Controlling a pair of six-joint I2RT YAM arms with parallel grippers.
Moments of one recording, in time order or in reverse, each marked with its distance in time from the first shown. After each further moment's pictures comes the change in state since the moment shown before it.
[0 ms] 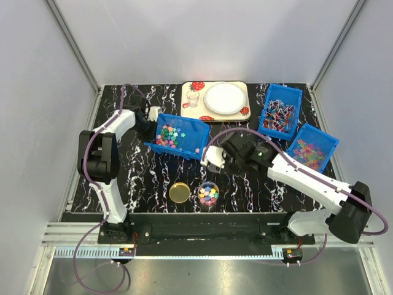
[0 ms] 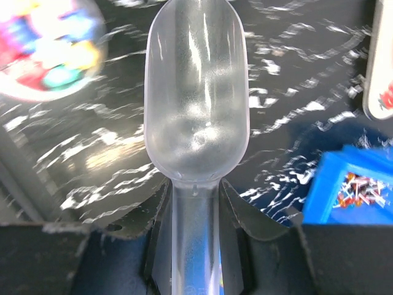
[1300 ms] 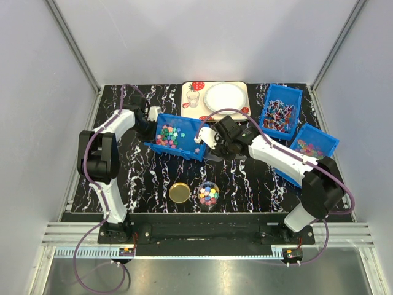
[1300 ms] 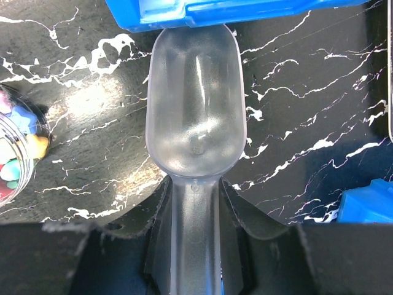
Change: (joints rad) left arm 0.003 0.000 0.000 0.000 0.004 0.003; right arm -0.177 0.290 0.103 0.215 -0.126 0.058
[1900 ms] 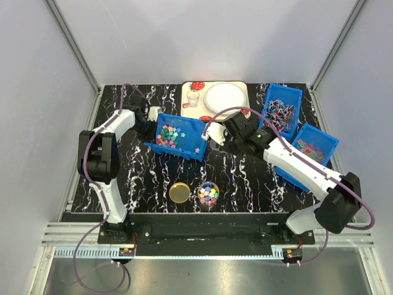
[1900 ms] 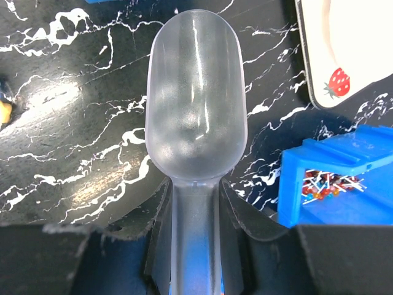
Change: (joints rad) left arm 0.000 0.002 0.000 0.000 0.003 0.000; right arm -0.002 -0.165 0.018 -0.089 0.130 -0.064
